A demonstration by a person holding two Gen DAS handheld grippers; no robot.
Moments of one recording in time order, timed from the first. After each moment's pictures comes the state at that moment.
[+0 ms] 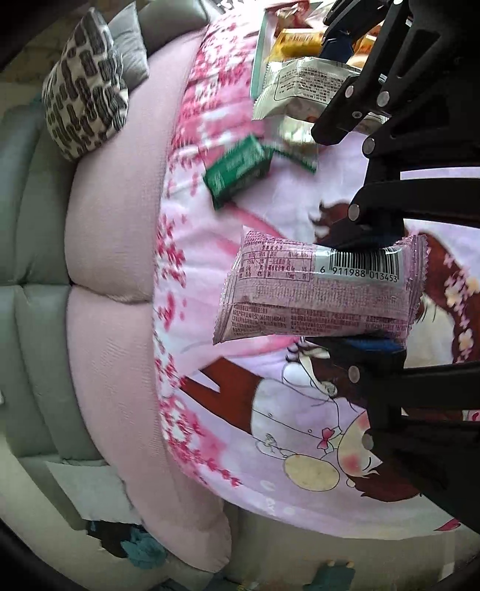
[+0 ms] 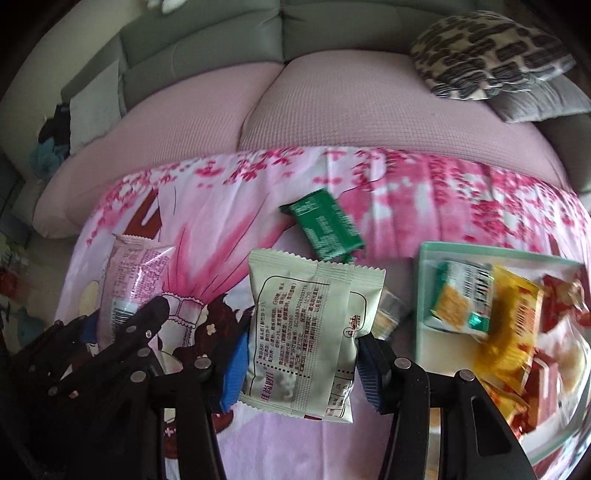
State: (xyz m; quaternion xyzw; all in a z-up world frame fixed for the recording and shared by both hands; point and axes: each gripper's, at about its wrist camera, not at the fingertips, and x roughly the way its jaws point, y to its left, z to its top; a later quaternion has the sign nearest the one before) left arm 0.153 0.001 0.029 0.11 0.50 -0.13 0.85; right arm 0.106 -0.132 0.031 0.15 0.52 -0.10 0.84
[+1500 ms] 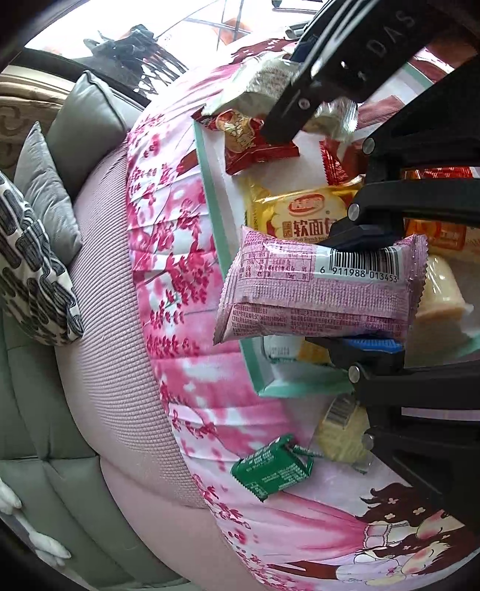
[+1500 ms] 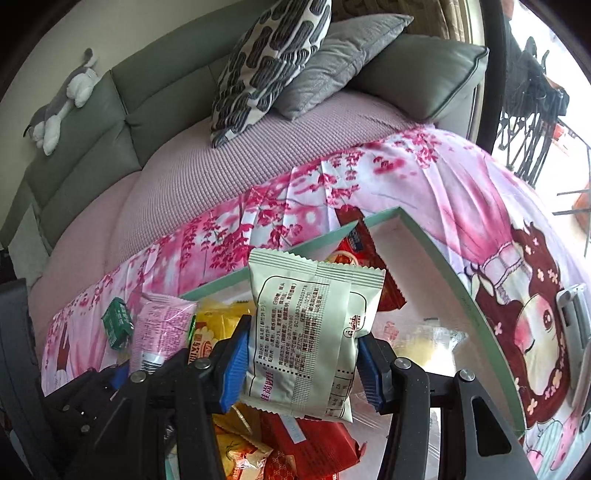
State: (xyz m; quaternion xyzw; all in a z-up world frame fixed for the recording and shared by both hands) left arm 0.082 -0.226 0.000 0.18 0.49 -0.32 0.79; right arm -0.018 -0.337 0.016 0.28 0.42 -0.28 0.82
